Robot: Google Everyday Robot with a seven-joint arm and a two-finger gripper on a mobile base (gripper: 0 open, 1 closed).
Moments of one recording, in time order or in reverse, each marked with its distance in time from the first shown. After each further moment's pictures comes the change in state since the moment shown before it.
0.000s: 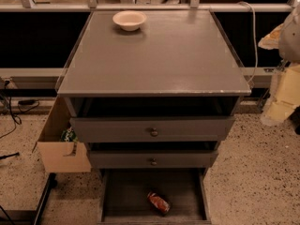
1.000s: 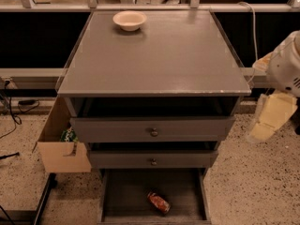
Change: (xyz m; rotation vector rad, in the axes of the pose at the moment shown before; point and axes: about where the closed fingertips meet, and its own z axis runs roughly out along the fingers) arm 0.008 0.015 0.046 0.007 -0.032 0.073
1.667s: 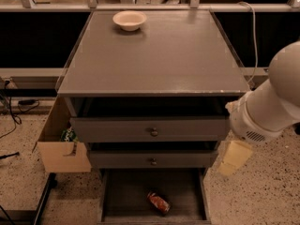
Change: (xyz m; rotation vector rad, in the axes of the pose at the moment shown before) arm 0.004 0.048 0.109 -0.040 -0.004 0.020
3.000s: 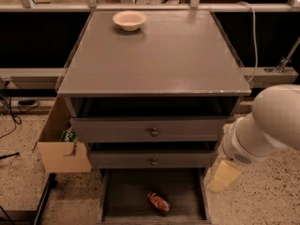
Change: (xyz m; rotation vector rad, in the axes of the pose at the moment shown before) arm 0.021 0.025 0.058 -0.017 0.016 0.108
